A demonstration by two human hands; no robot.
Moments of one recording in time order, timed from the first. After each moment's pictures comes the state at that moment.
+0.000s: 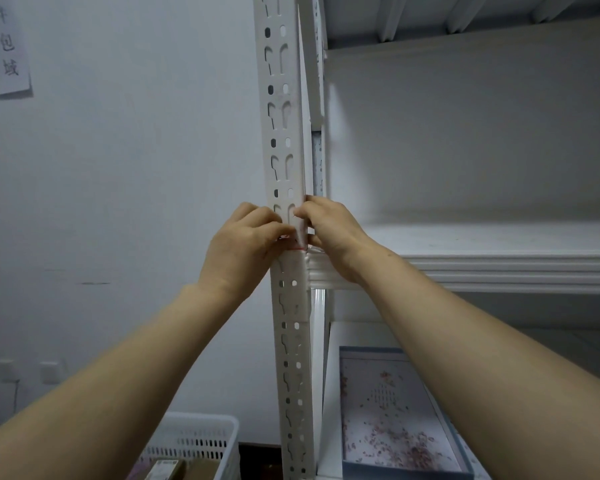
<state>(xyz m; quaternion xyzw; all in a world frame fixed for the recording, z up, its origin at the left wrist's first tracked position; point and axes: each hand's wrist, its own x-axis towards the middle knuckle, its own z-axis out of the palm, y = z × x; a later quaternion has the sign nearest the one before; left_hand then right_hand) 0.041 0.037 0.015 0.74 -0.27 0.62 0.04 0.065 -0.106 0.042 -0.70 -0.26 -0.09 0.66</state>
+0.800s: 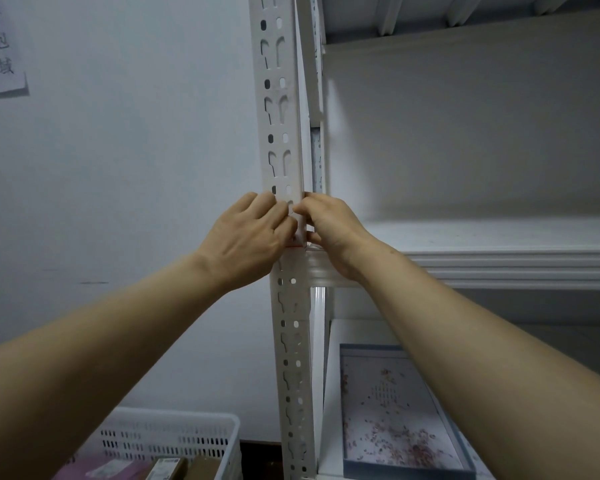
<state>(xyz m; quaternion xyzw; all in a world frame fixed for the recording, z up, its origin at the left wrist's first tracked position) 0.034 0.037 0.037 0.67 -0.29 0.60 -0.33 0.056 -0.107 0.044 -0.68 -0.26 -0.07 0.68</state>
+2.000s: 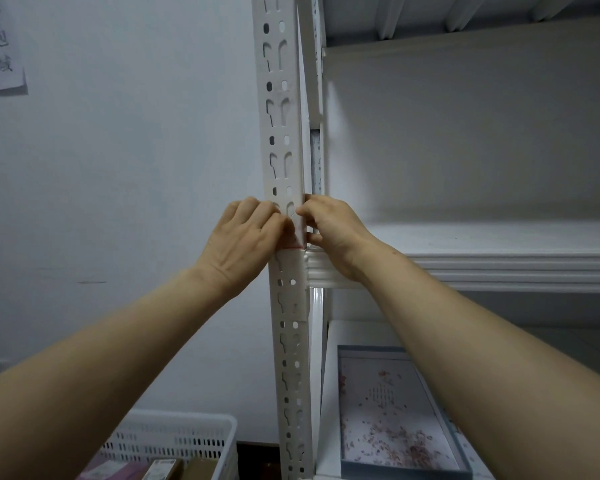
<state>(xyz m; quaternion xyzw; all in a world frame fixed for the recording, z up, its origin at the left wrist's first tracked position) 0.053 0.047 0.020 0.71 -0.24 0.63 -0.21 0.051 -0.110 0.046 -0.66 -0.27 -0.05 0.70</state>
